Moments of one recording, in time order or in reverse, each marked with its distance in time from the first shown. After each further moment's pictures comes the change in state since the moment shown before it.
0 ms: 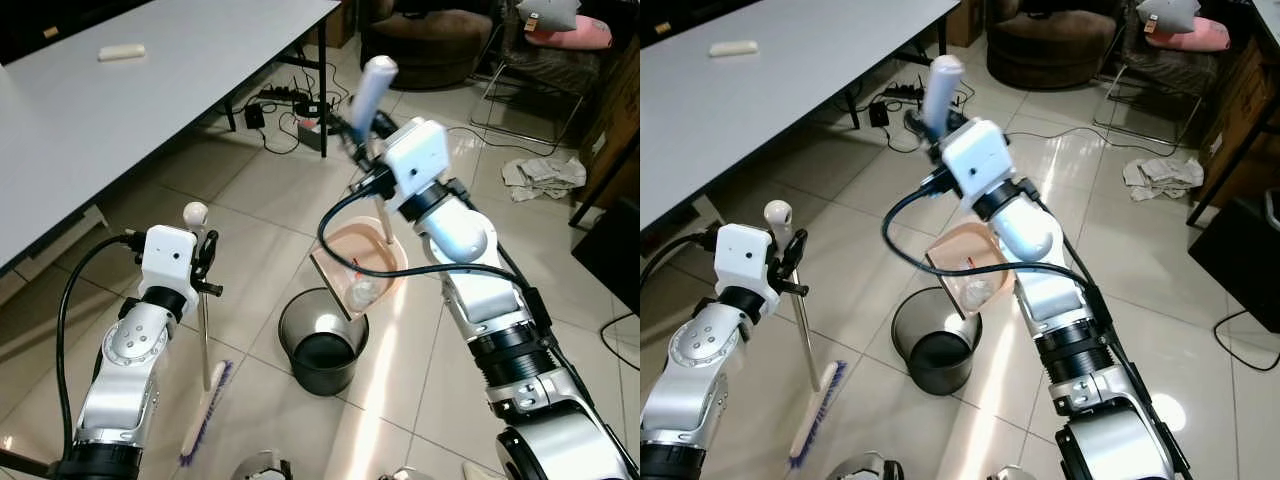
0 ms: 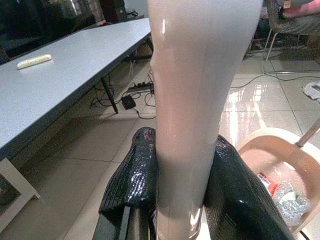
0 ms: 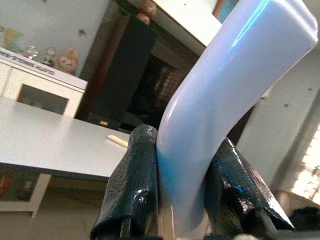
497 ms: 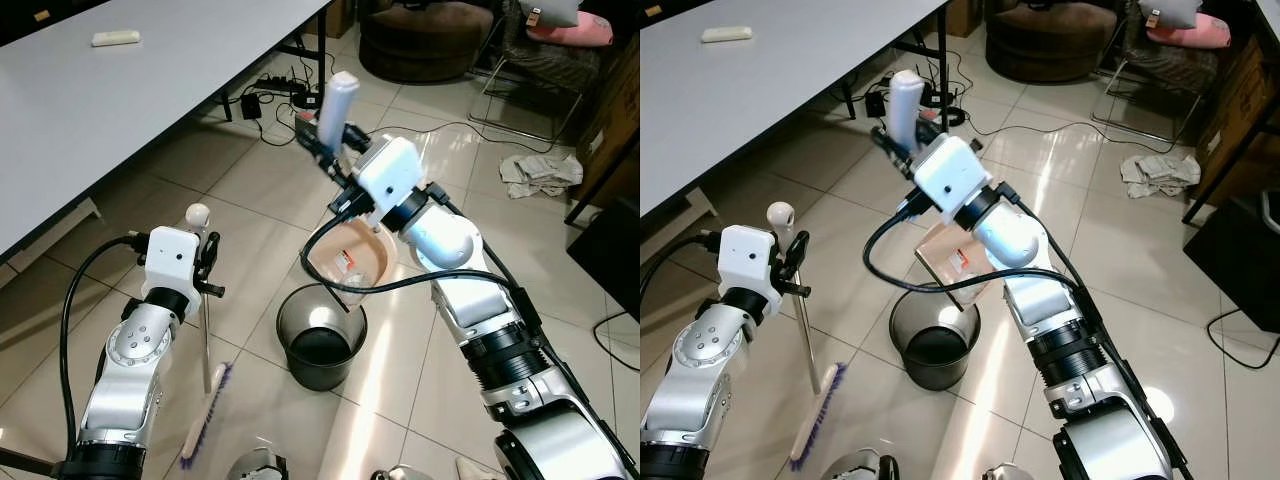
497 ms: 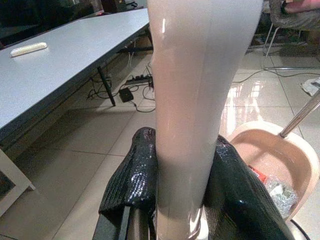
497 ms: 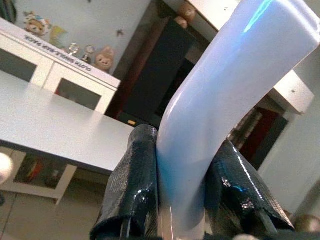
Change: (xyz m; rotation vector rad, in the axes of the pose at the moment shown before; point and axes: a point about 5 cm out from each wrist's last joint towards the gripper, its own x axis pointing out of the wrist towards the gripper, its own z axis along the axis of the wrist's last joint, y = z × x) left arm 0.000 -0.002 -0.001 0.000 0.009 0.008; right arm 0.004 0.020 0.004 -0.040 -0.045 0.143
